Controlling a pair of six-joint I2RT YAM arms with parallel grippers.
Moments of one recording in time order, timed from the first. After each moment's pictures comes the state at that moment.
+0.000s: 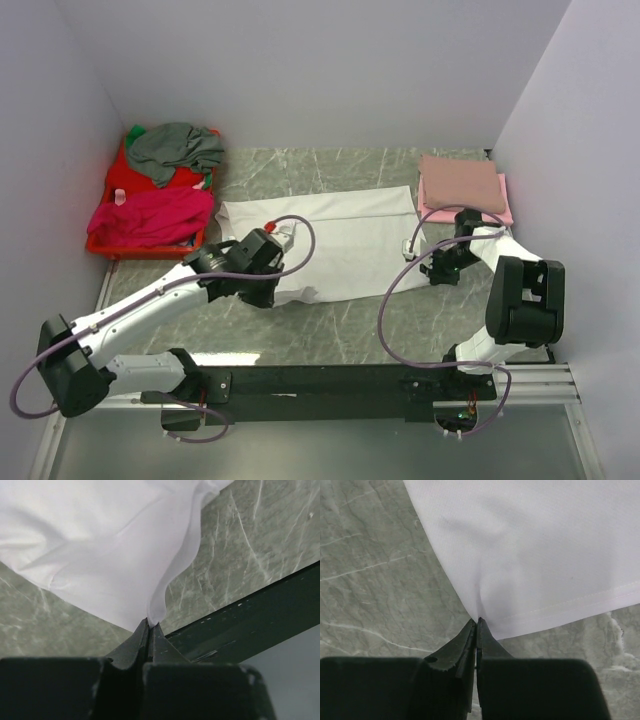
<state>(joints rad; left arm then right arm) -0.85 1.20 1.02 -0.91 -0.03 -0.43 -0.13 1.57 0.88 -0.83 -0.44 -1.52</state>
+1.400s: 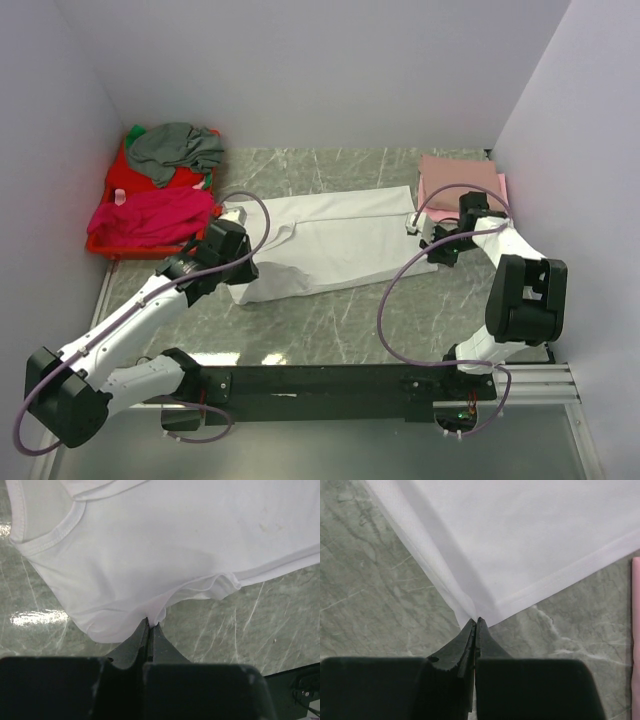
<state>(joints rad) -0.58 1.04 0.83 -0.62 -0.13 -0.65 -0.13 1.58 1.00 -0.76 -0.52 -1.33</state>
